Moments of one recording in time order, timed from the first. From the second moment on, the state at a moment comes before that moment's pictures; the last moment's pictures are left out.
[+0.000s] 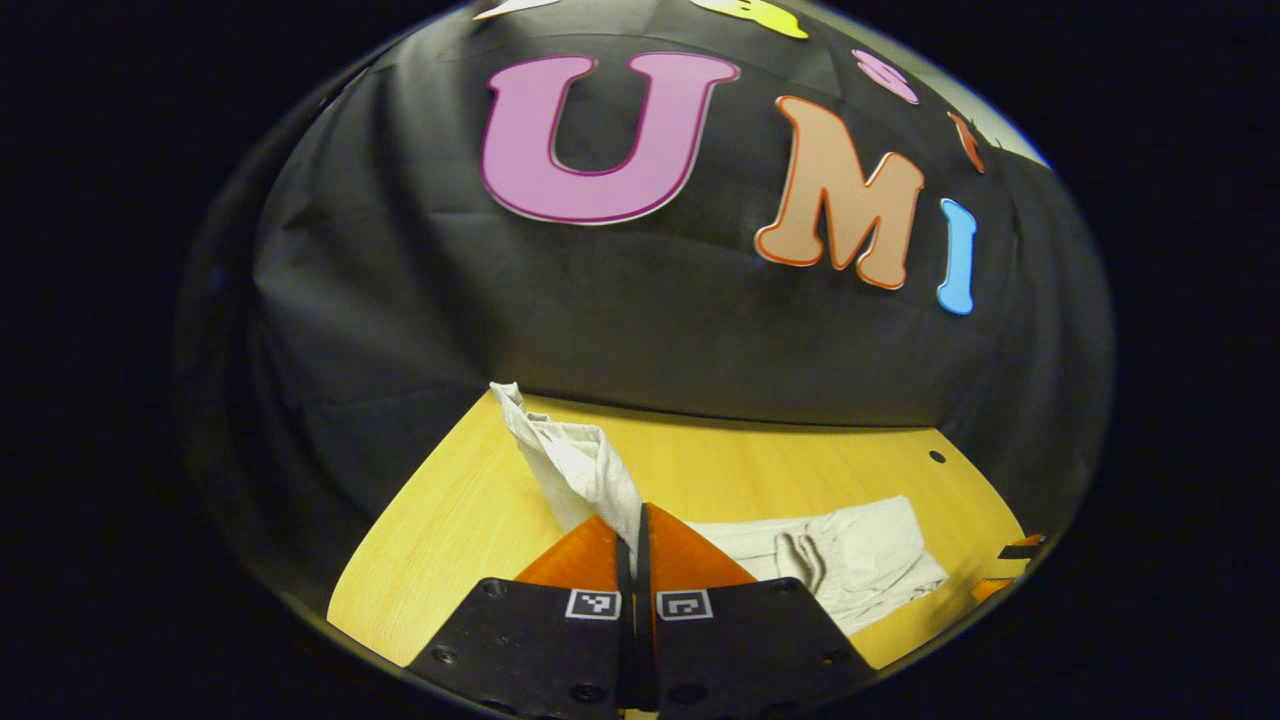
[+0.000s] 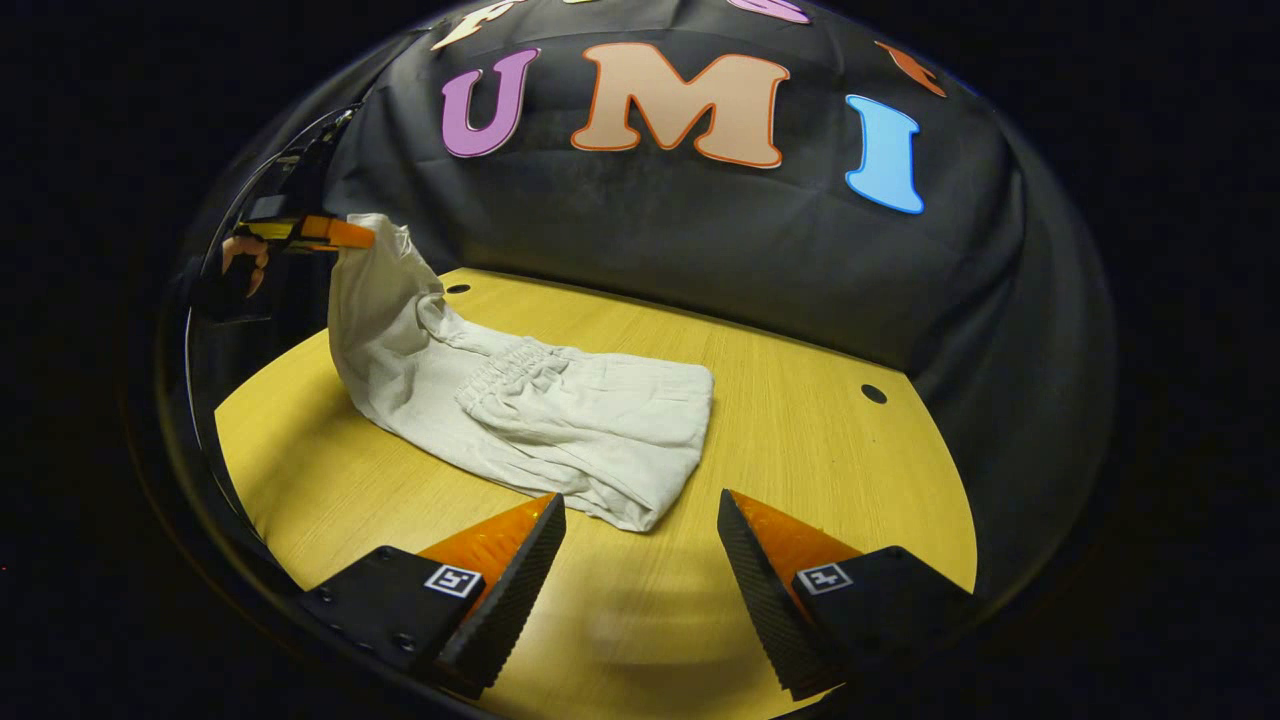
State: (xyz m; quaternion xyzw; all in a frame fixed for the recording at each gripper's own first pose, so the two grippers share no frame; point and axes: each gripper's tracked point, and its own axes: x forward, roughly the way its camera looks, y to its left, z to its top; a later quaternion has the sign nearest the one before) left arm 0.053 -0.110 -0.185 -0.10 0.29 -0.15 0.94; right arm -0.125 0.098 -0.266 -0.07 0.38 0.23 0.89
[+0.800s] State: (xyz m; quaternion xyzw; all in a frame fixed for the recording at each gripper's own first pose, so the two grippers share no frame) left arm 0.052 -0.325 -0.147 -0.08 0.27 -0.28 0.92; right arm -0.119 -0.002 -0.273 -0.04 0.39 0.19 0.90
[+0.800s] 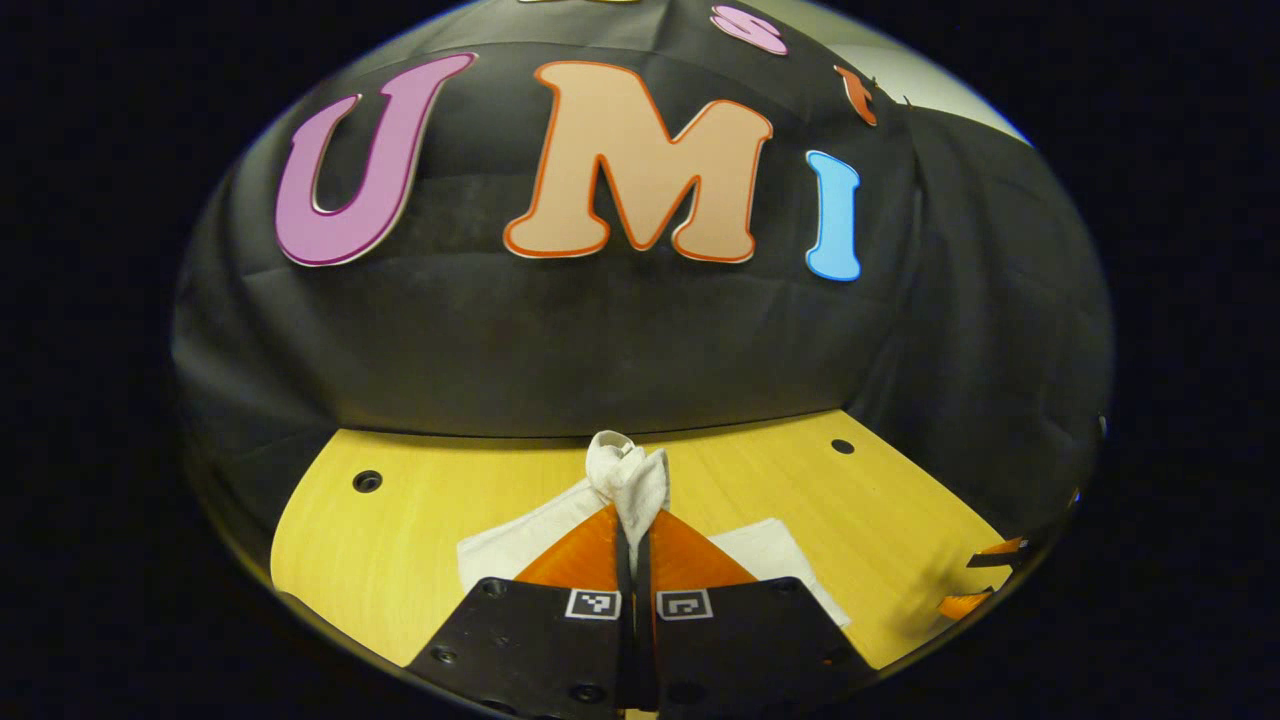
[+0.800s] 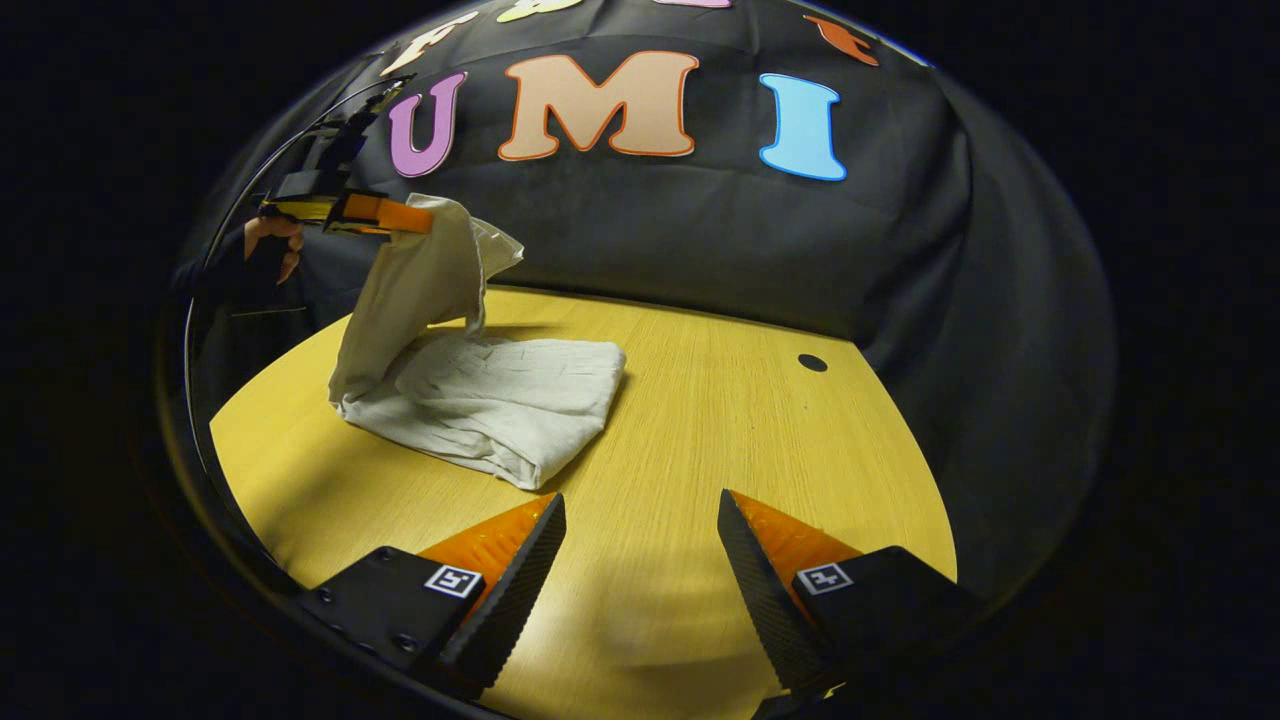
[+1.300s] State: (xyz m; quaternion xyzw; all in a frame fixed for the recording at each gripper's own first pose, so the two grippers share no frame) left arm -0.021 -0.408 -0.189 -0.05 0.31 -0.34 0.89; right arm -0.120 -0.025 -0.280 -0.04 0.39 0.18 0.90
